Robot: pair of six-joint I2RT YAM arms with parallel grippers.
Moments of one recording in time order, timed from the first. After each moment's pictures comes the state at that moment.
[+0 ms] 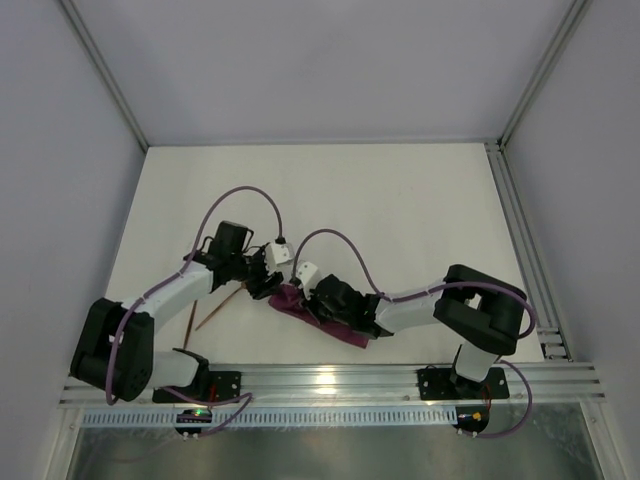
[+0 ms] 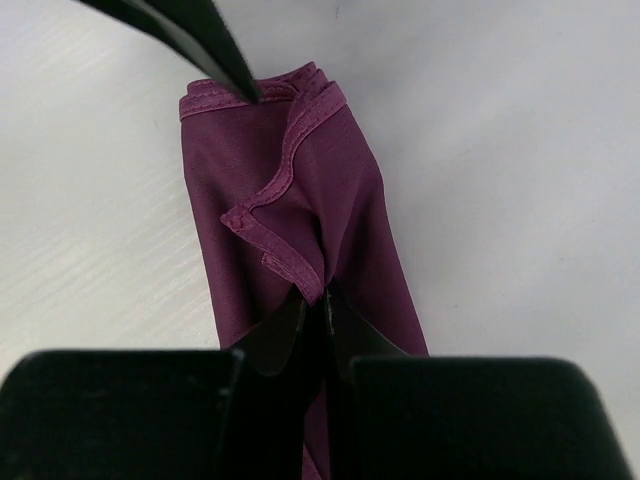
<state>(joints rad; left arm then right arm) -0.37 1.31 0.68 -0.36 0.59 0.70 1.13 1.71 0.68 0.46 0.18 0.07</state>
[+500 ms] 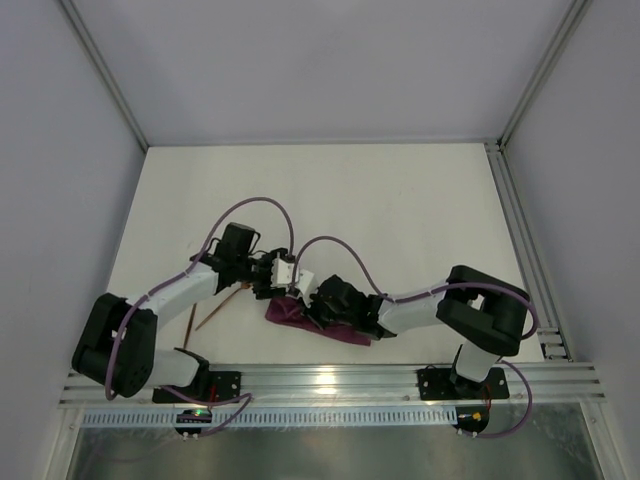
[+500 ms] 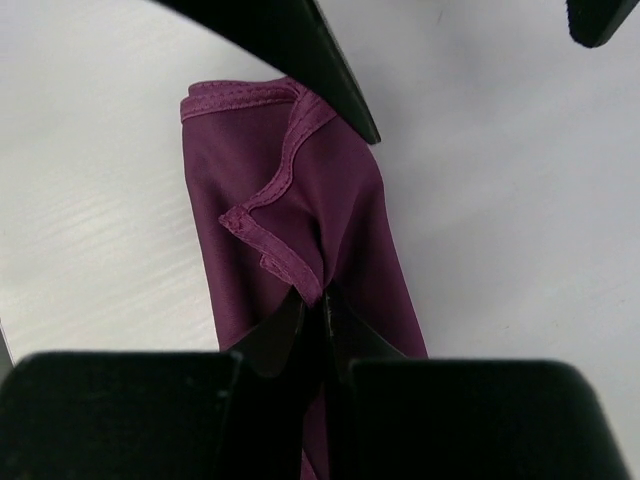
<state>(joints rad) -0.42 1.34 0.67 -0.26 0.70 1.06 1.10 1.69 0.64 0.51 -0.01 -0.02</state>
